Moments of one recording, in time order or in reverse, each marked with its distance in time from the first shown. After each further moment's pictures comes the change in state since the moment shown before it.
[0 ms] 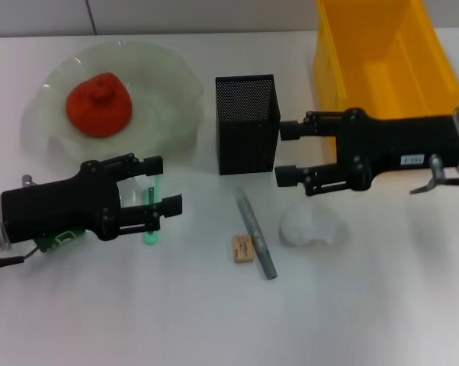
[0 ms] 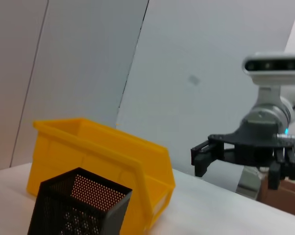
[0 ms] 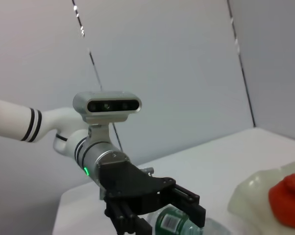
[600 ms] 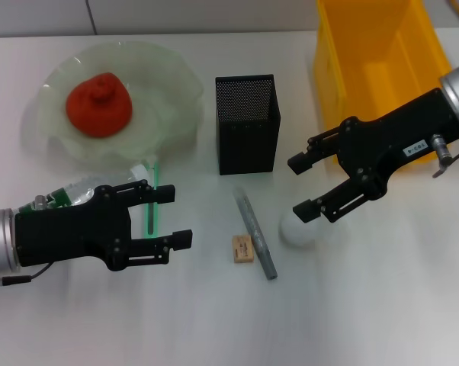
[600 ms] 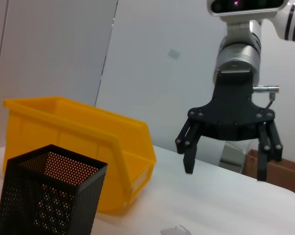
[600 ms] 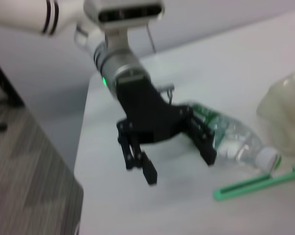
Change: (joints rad) left arm 0.005 -0.017 0.003 -0.008 0.078 0.006 0.079; right arm 0.162 -0.035 -0.151 -0.224 -0.275 -0.097 0.291
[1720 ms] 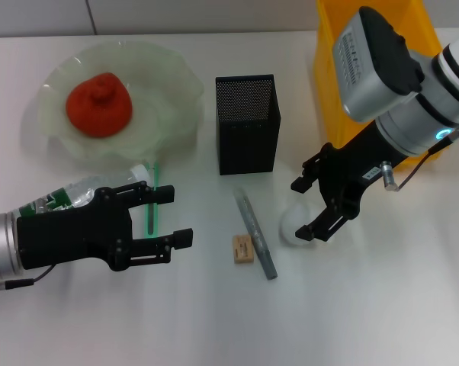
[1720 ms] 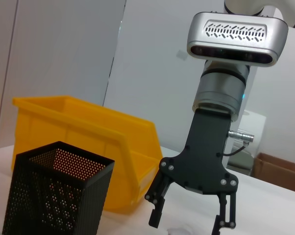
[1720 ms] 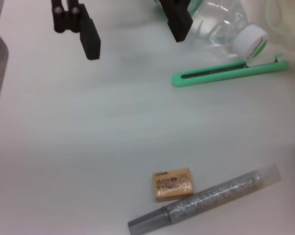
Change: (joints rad) left arm 0.014 -0.013 -0.011 -0.001 -0.002 -0.019 0.005; right arm 0.074 0.078 -0.245 0.002 -0.260 0.261 0.032
